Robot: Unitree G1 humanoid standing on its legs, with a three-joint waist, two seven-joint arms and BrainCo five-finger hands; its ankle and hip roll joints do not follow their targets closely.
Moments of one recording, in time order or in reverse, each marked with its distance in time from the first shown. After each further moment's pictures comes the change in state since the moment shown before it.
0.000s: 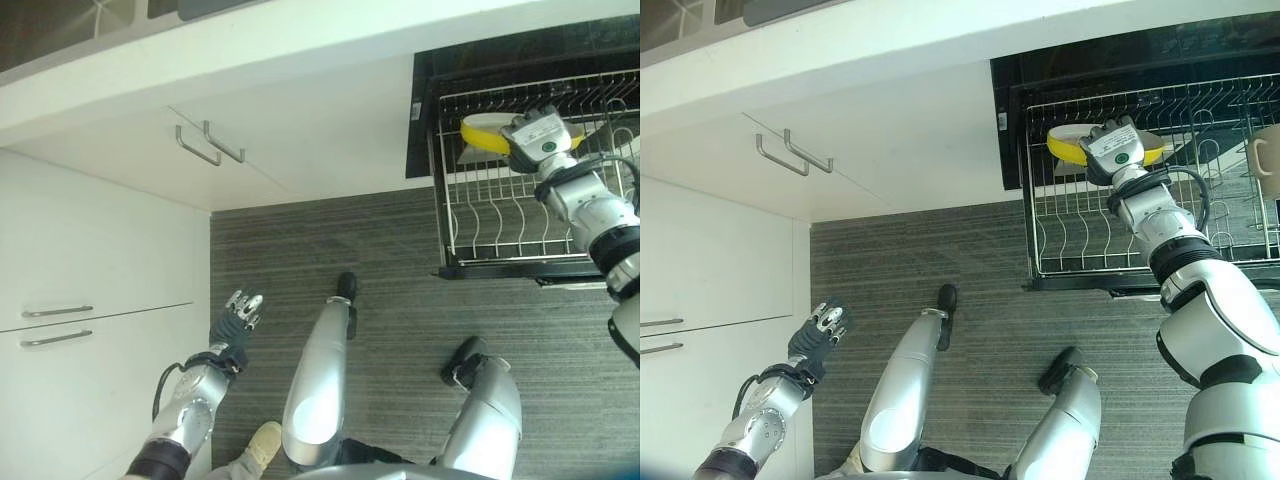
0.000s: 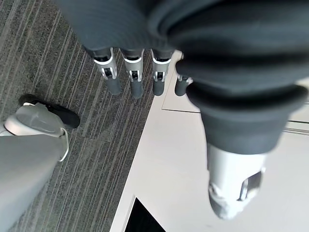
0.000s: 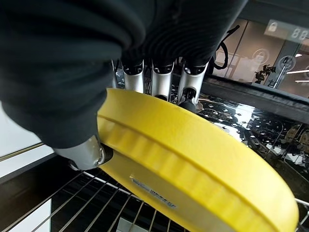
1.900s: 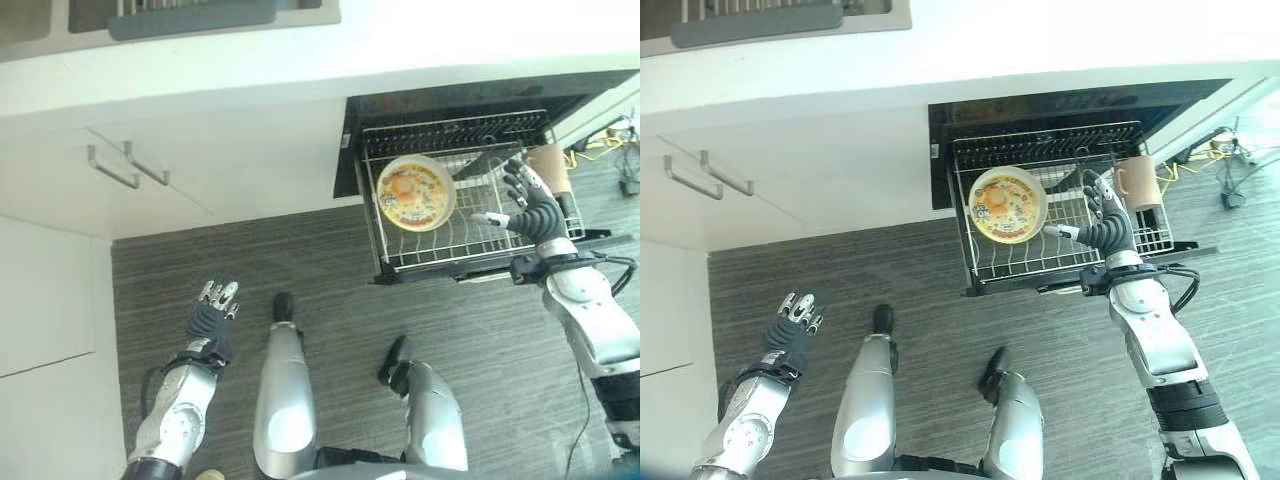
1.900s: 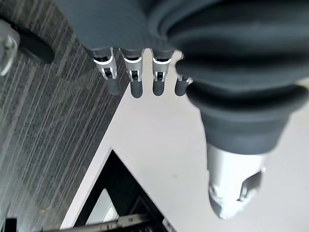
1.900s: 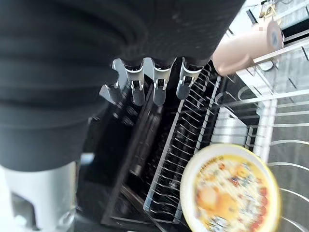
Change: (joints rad) left arm 0.111 -0.071 0.168 -0.201 0.047 0.019 0.144; right arm 0.920 0.195 -0.893 -1.236 1.169 0.190 0.354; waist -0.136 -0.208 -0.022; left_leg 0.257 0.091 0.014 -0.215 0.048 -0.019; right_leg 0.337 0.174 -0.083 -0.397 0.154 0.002
